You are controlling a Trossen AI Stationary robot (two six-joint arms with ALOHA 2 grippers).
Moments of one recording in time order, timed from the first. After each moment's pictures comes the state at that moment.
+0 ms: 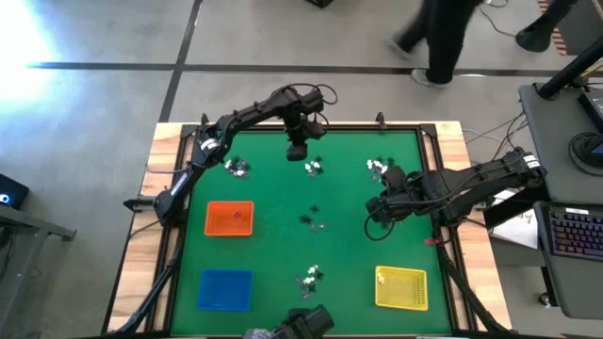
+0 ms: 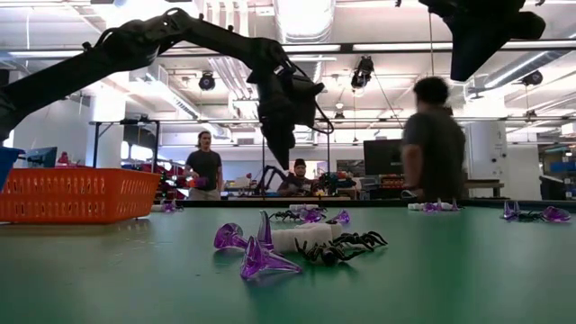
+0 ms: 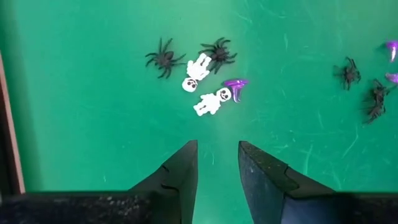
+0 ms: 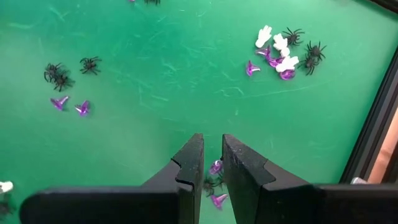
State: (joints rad) left arm 0.56 2.41 2.35 -1.40 0.28 0.56; right arm 0.25 1.30 1.22 -1.34 0.44 1.28
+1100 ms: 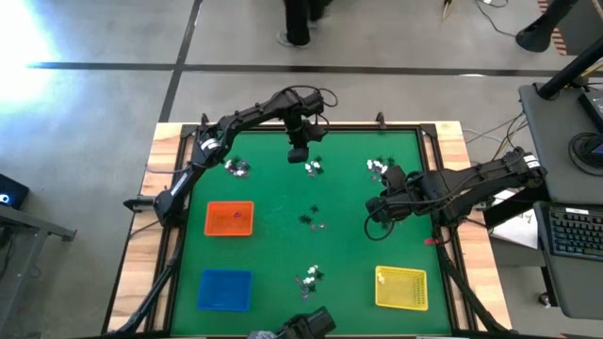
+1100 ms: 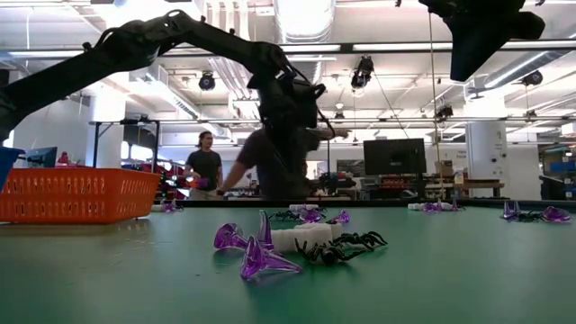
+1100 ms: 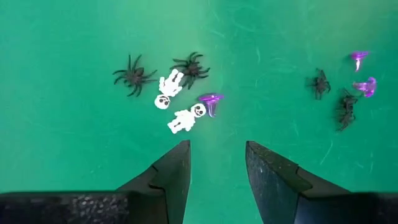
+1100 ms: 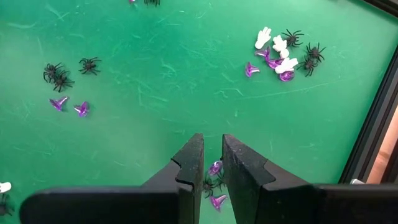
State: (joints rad) left arm 0.55 2.42 2.31 -1.37 0.39 0.58; right arm 0.25 1.30 1.22 -1.35 0.45 1.27
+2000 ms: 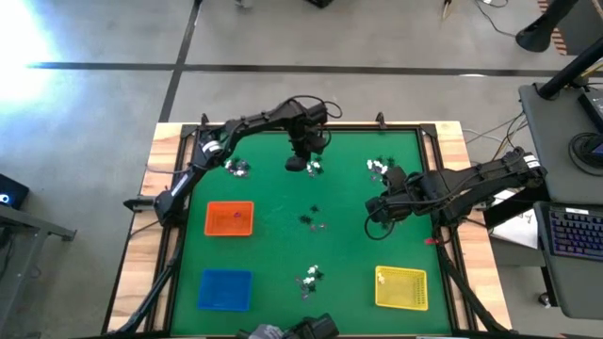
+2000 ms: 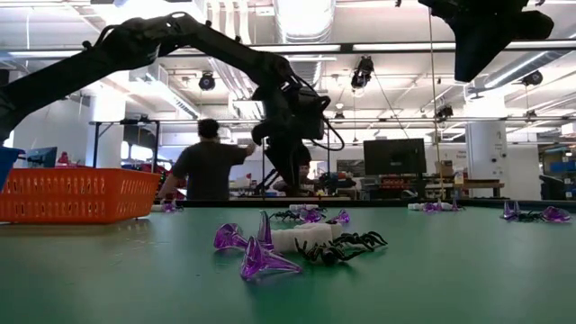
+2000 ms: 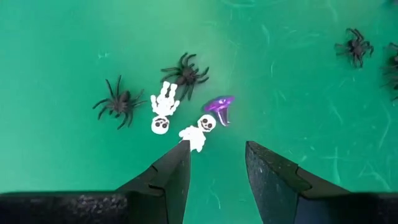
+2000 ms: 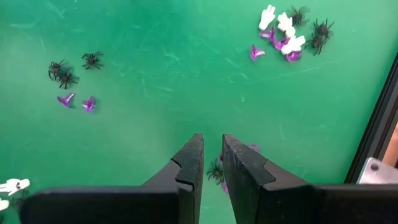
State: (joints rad) left arm 0.52 2.42 2.20 -1.24 0.33 0.81; right arm 0.25 1.30 1.22 -1.34 0.39 1.34
